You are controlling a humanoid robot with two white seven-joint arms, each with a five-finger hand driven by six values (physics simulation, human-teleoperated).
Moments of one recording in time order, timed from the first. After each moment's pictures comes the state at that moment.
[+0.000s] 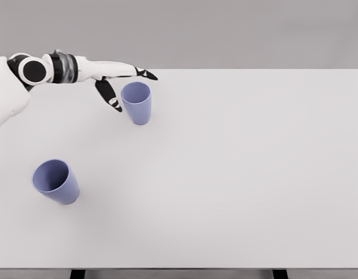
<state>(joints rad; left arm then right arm) -1.17 0.46 -1.16 -0.77 0.05 -0.51 -0.61 -0.03 0.00 -0.08 0.17 0.07 -0.20 0.25</state>
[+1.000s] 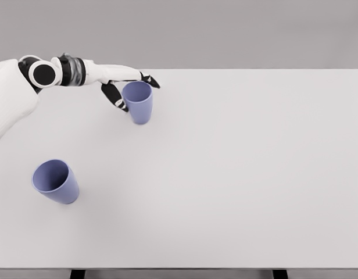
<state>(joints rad) -1.16 0.42 -1.12 -0.74 -0.03 -0.51 -0.61 -0.03 0.00 -0.08 0.17 0.07 -0.20 0.25</state>
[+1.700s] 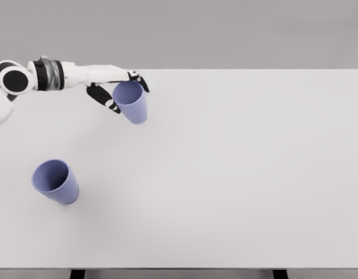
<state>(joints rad) -1.09 0.59 -1.07 -0.95 0.06 -0.56 -0.61 -0.03 0.00 -0.08 0.17 0.07 -0.20 0.25</state>
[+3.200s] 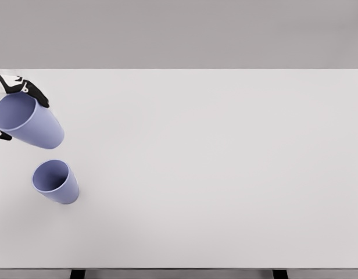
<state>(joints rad) -1.04 1.44 -1.06 -1.71 0.46 -0.55 -0.61 -0.03 0.00 -0.08 0.17 0.07 -0.20 0.25</state>
